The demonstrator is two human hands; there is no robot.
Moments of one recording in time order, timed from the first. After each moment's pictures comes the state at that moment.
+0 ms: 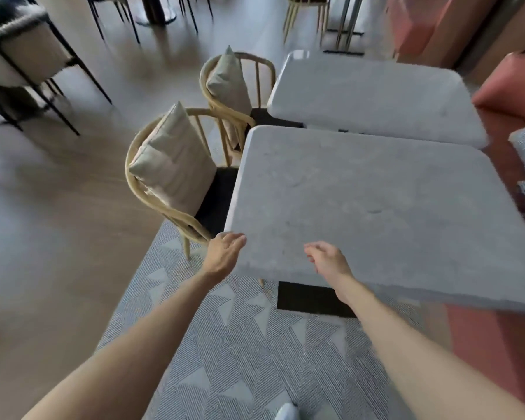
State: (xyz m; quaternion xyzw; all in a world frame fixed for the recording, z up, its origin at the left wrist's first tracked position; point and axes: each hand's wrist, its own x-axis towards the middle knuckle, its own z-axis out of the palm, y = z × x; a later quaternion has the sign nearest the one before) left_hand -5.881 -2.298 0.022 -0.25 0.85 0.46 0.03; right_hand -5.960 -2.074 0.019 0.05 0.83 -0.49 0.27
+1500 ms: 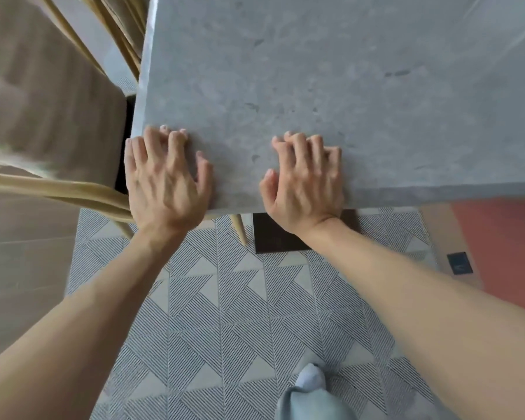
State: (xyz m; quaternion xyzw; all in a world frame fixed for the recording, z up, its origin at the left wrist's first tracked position) left_hand -5.992 -2.379 -0.152 -0.09 0.97 0.09 -0.22; right_hand -6.011 -2.190 -0.142 -0.15 0.97 -0.04 -0.17
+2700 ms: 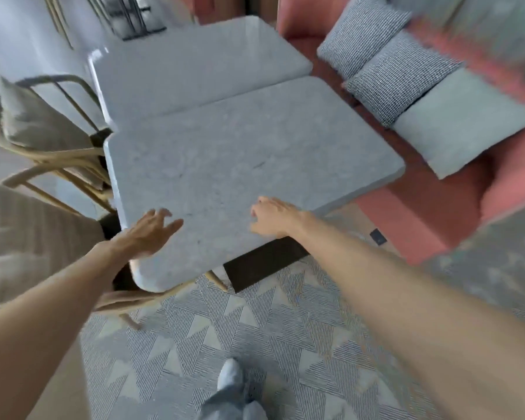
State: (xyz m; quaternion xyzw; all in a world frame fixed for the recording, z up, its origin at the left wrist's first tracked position) left_hand -6.033 -2.356 0.071 0.06 0.96 0.16 0.23; right_hand -5.984 -2.091 0.095 -0.05 0.96 -0.12 0.26
